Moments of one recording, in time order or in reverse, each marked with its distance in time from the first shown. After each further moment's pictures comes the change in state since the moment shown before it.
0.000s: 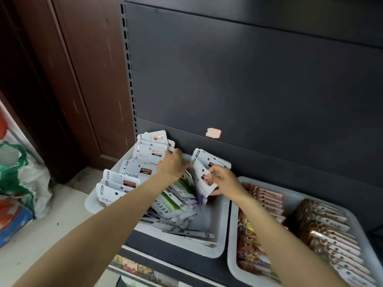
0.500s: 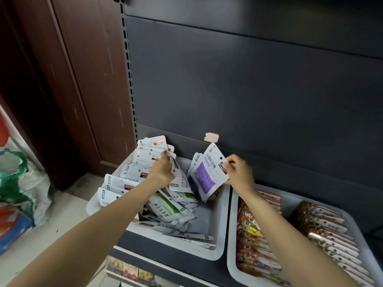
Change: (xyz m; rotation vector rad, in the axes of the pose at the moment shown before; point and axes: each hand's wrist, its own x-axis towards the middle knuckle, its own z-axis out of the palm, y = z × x) left_hand -0.002 -0.025 -0.014 -0.074 -0.063 -0.094; right_hand -0.005 -0.016 -0.028 -0.203 0.397 -0.133
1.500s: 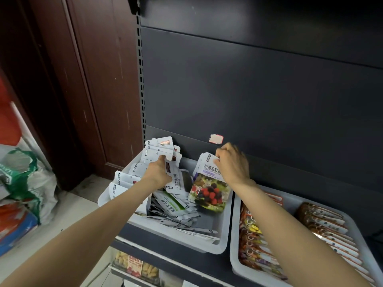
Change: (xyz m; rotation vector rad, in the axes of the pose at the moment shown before) left_hand -0.033 -0.016 -0.026 -0.003 0.012 -0.018; right_hand -0.001 -0.048 0.009 -0.785 0.080 -0.363
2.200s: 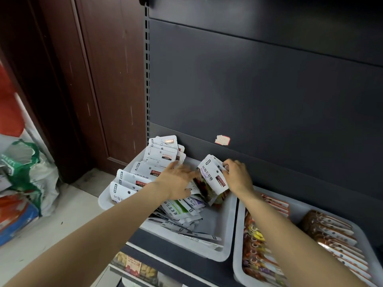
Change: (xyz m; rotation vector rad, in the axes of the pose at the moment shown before) left_hand -0.001 0.010 0.022 0.707 -0.097 0.612; right_hand 0.000 0.024 0.048 0.269 -0.260 0.210
